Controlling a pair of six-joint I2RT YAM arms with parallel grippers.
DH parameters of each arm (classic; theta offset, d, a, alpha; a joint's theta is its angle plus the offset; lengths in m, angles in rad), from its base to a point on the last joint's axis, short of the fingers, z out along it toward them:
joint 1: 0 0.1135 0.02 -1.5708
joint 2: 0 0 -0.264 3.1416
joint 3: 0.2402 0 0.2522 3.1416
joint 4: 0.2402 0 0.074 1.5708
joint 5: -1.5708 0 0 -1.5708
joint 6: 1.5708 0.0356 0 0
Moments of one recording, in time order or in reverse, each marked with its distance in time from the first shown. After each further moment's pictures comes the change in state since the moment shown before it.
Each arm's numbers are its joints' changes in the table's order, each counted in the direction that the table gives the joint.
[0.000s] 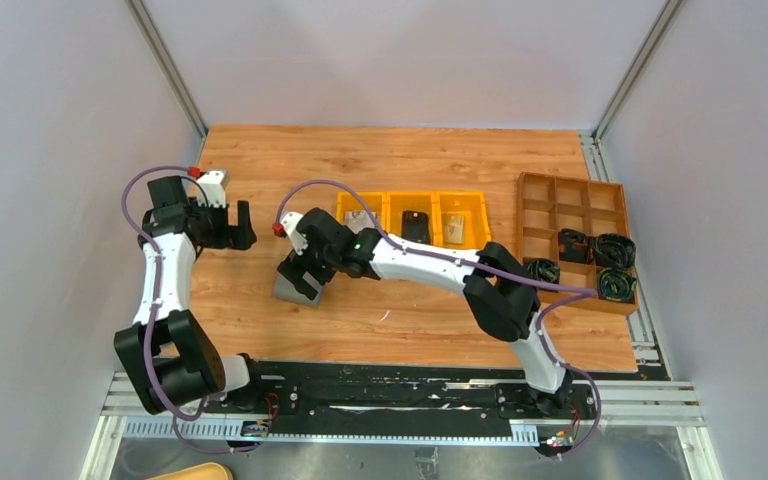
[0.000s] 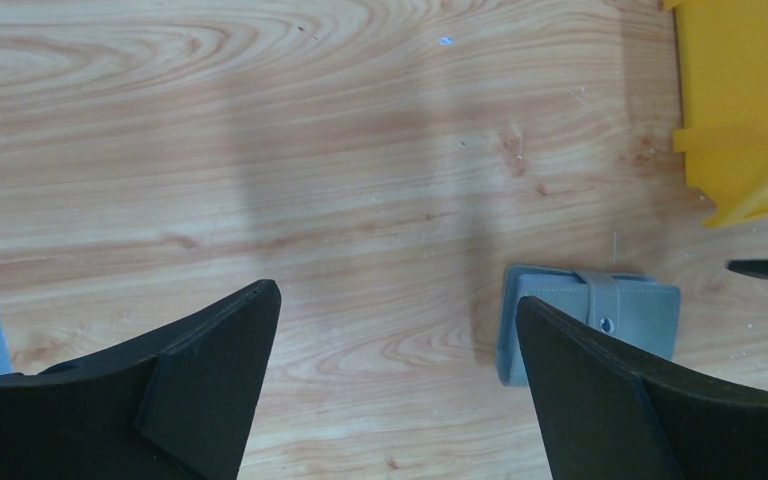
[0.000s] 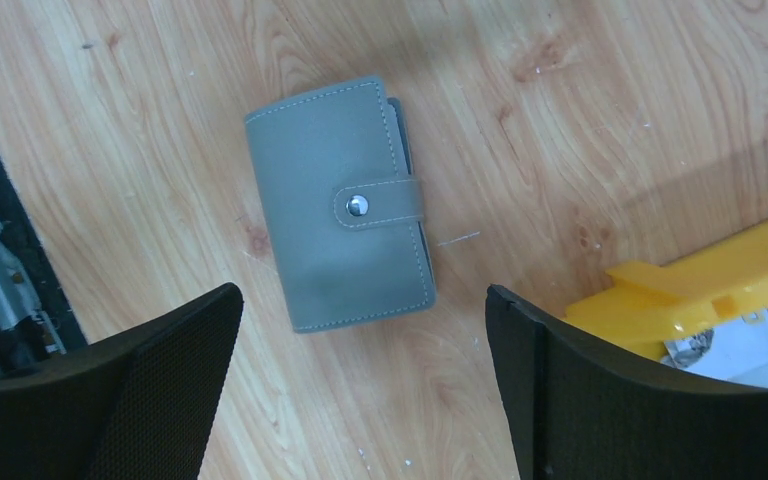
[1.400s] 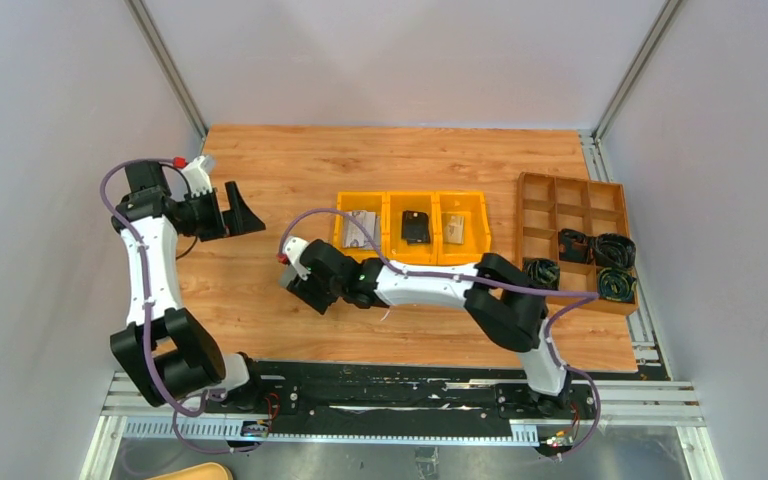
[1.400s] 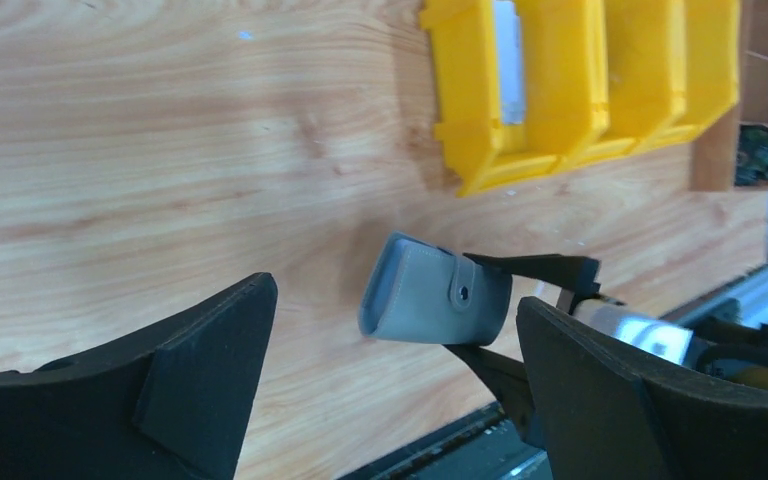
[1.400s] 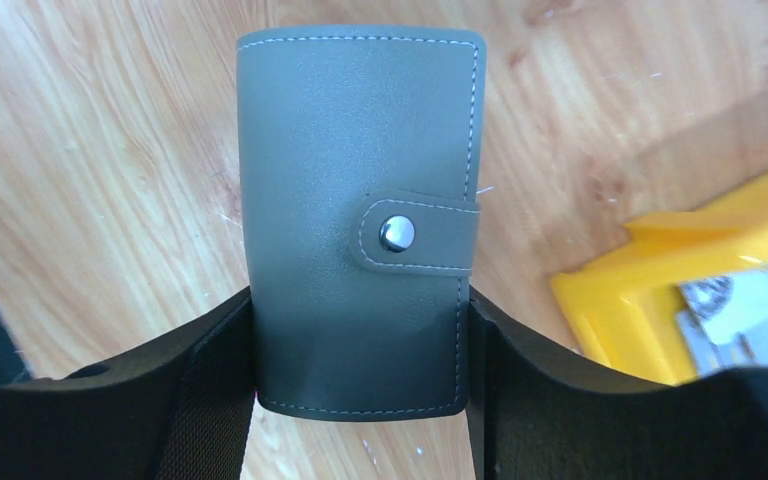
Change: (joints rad) left arm 0.060 0.050 0.252 0.354 -0.307 -0.132; right arm 0.090 -0.005 -0.192 -0.168 -0.171 -0.071
